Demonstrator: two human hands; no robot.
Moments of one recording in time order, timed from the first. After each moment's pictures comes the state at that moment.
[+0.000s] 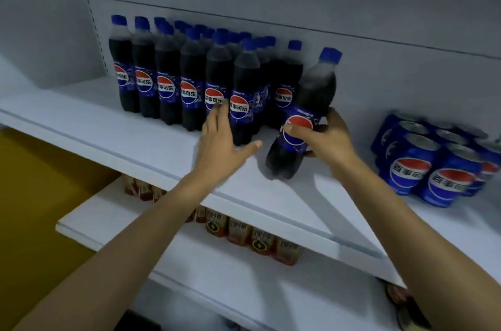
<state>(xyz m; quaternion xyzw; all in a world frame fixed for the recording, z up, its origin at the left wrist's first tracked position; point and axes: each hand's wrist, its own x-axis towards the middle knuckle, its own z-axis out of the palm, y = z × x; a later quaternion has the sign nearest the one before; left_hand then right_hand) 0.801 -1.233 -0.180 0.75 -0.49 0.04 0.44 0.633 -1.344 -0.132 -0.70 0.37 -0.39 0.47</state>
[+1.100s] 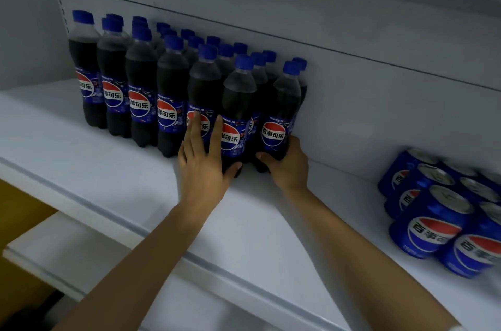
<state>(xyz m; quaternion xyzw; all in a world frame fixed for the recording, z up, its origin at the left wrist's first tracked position) 0.848 -1.302 -0.215 0.76 -0.45 0.26 0.38 0.731 -1.432 -0.201 -0.76 0.37 -0.41 0.33</state>
